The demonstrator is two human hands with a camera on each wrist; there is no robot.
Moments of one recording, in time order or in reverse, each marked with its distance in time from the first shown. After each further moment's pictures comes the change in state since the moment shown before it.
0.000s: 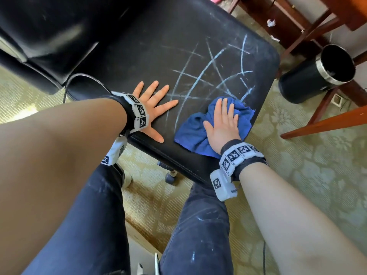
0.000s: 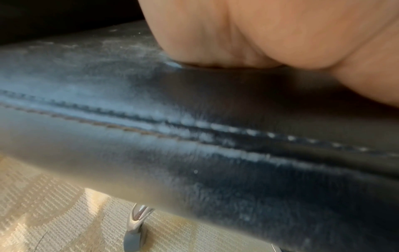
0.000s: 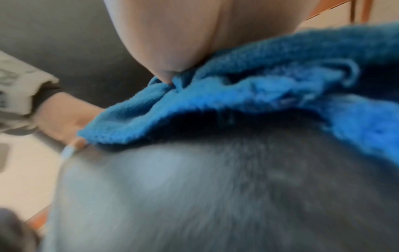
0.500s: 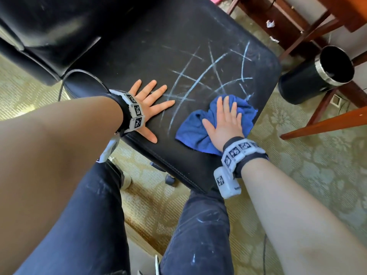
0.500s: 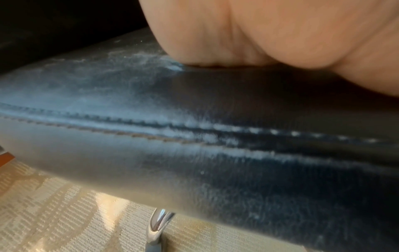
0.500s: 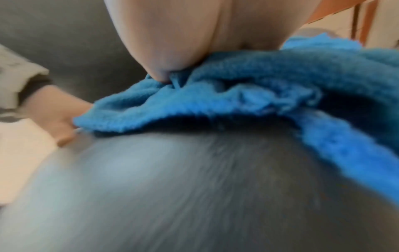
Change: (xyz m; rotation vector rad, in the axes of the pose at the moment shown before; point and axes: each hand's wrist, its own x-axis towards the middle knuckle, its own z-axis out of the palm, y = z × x) left_hand -0.001 -0.013 -0.001 0.065 -0.014 0.016; right_hand 0.005 0.005 -0.007 0.032 -0.009 0.018
